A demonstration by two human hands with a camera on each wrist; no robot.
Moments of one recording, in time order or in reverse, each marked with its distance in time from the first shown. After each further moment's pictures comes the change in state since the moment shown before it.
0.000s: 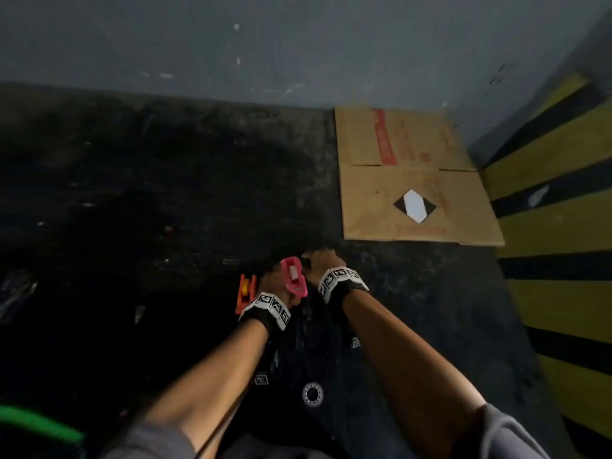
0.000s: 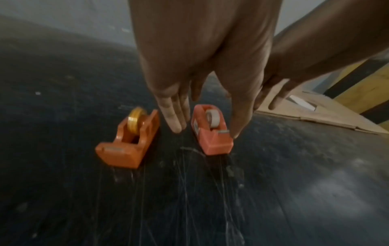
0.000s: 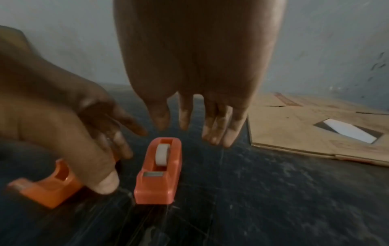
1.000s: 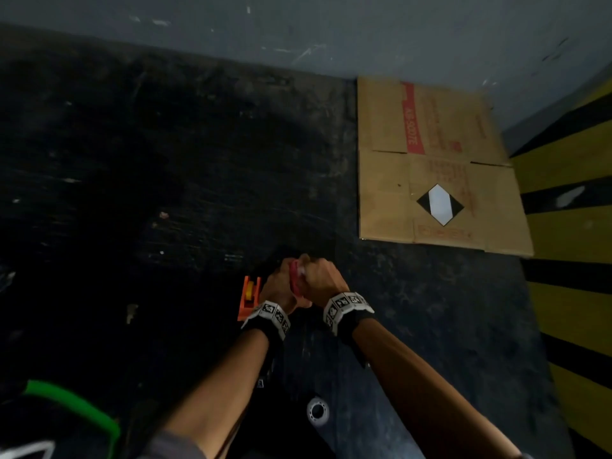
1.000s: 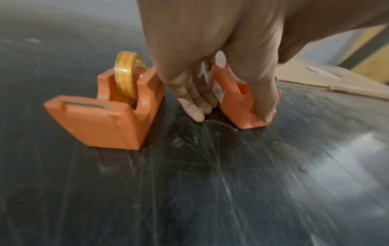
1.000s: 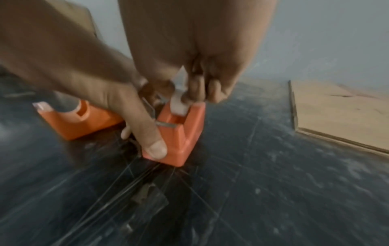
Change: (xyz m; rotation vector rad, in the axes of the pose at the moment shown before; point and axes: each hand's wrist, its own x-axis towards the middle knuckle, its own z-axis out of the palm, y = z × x) left_hand 0.056 -0.023 0.019 -0.338 -0.151 -0.075; right_hand 0.012 -0.024 0.012 0.060 0.002 -0.152
